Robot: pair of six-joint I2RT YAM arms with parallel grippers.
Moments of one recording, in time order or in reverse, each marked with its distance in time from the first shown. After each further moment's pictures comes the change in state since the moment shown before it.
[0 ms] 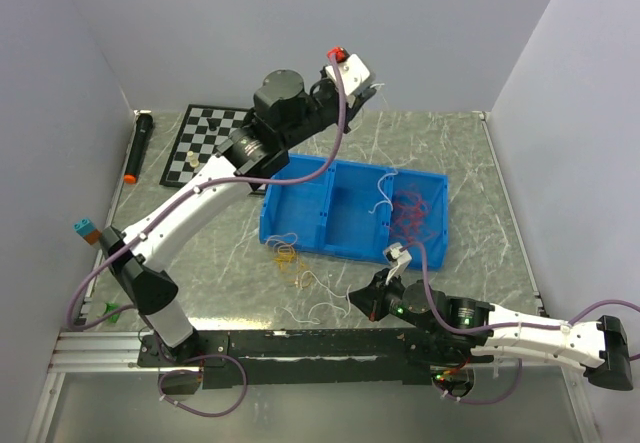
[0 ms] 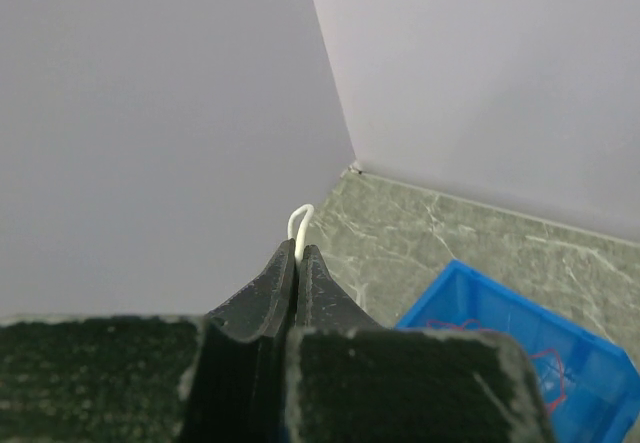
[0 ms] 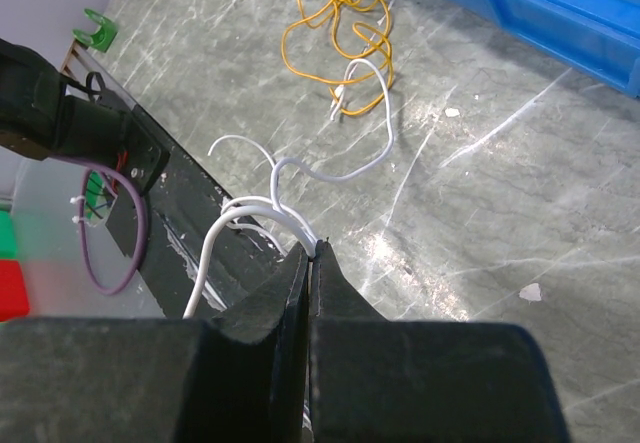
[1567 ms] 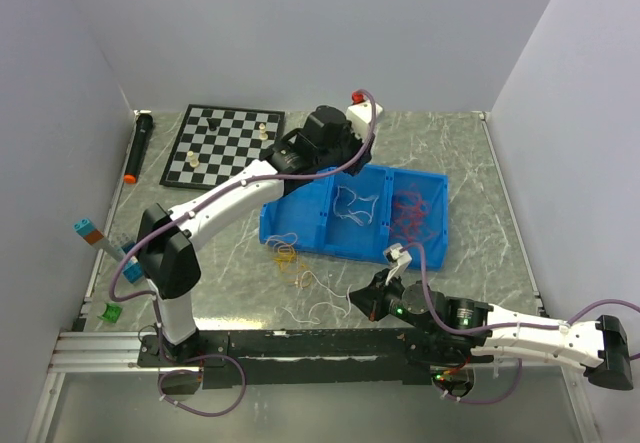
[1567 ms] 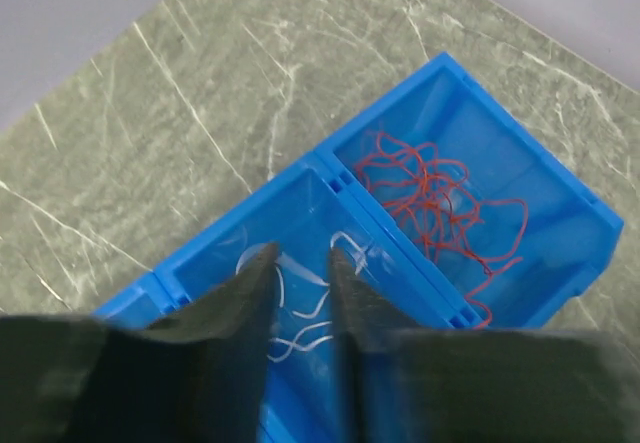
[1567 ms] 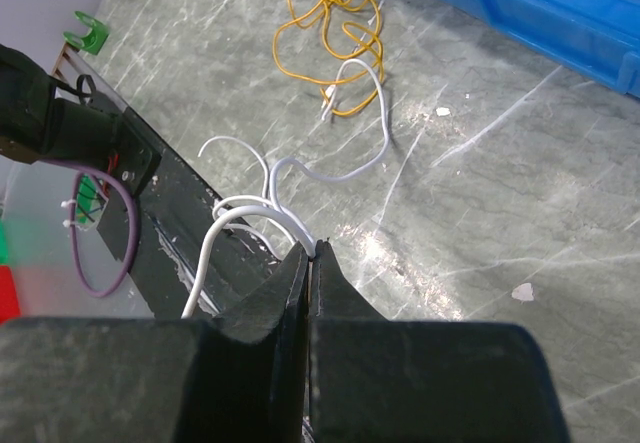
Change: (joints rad) left arm 0.000 0.144 -0.161 -0.170 -0.098 -0.260; right arm 0.002 0.003 -0.016 0.014 0.014 0.000
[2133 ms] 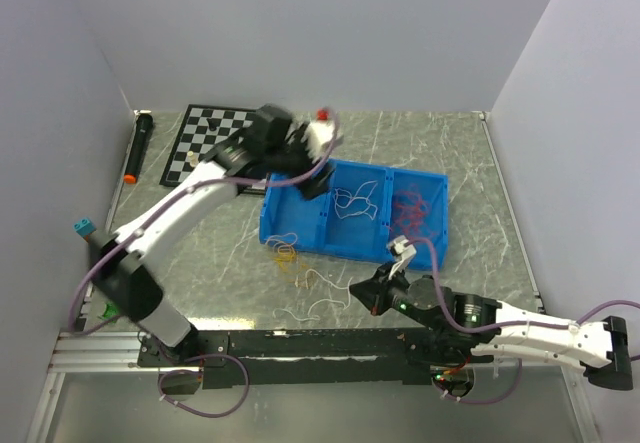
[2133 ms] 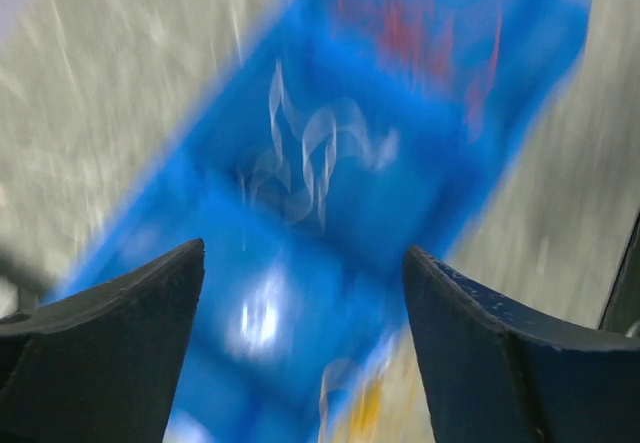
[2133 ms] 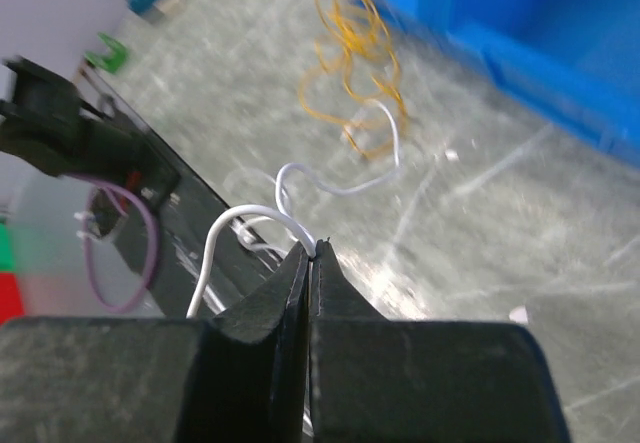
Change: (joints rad) left arm 0.136 -0.174 -0.081 -0.277 0.325 0.251; right arm 0.000 -0.004 0.094 -0.068 0.021 -0.061
